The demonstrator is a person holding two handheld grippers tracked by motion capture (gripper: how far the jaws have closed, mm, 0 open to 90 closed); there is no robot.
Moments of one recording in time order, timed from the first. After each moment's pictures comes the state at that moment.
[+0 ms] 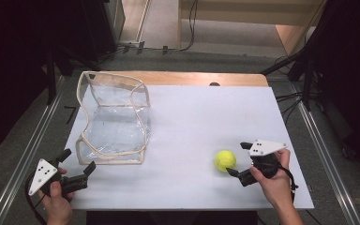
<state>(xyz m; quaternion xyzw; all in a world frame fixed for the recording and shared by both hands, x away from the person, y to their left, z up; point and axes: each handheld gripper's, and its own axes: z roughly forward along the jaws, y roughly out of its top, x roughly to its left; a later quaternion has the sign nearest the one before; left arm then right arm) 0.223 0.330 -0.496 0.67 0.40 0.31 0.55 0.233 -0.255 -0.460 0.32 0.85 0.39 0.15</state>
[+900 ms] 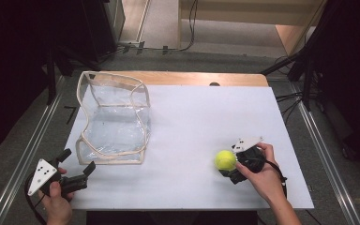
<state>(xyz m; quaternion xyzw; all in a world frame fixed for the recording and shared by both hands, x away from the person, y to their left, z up) 0.223 0.331 -0.496 0.67 0.40 0.30 0.55 0.256 -0.232 -0.481 0.32 0.89 0.31 0.10</state>
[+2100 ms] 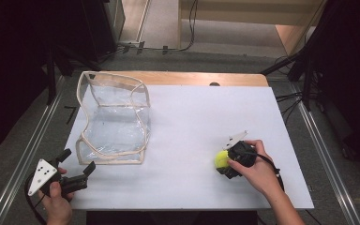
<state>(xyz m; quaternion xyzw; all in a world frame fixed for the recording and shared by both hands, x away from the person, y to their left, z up) 0.223 0.331 -0.496 0.67 0.40 0.30 0.55 0.278 -0.217 -0.489 0.33 0.92 0.22 0.06</state>
